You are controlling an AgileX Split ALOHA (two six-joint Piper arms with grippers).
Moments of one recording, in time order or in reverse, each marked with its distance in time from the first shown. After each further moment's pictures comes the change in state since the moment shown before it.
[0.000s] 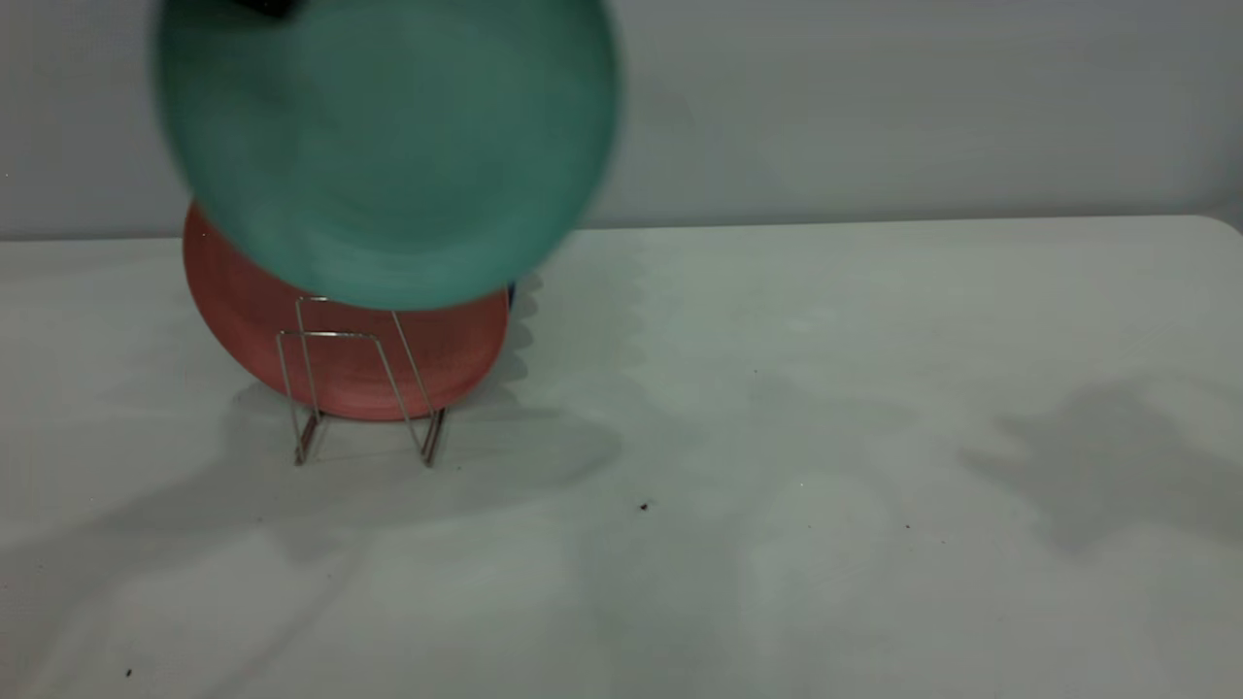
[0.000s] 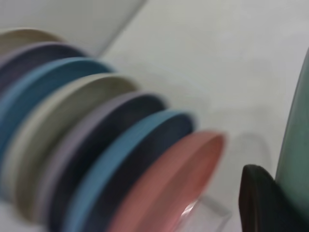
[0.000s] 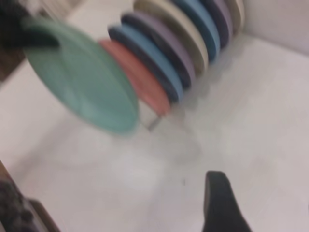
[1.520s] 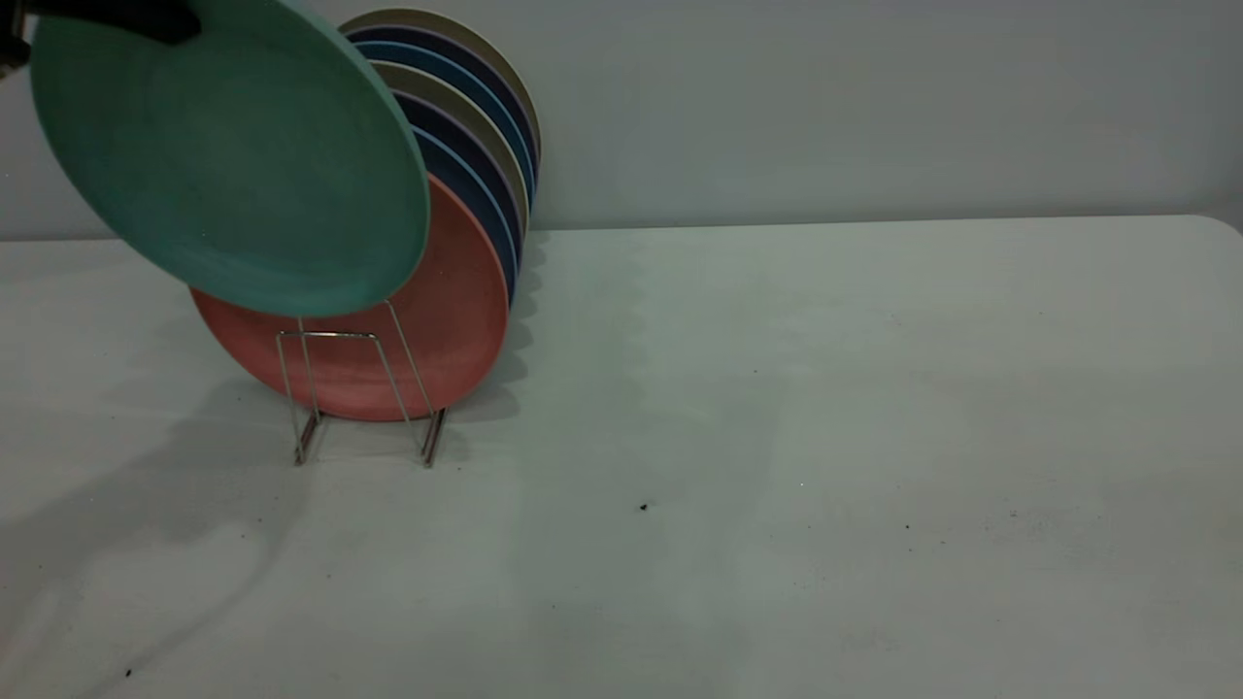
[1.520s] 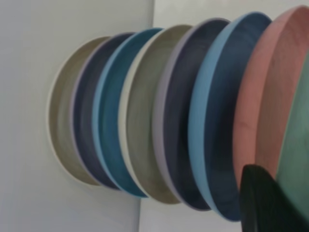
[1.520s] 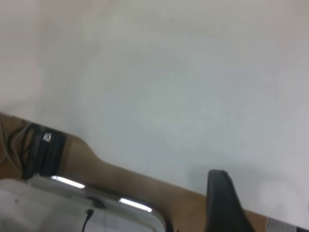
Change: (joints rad) left arm 0.069 0.052 0.000 0.064 -0.087 0.697; right arm 0.035 -0.979 0.717 -0.611 0.033 0.493
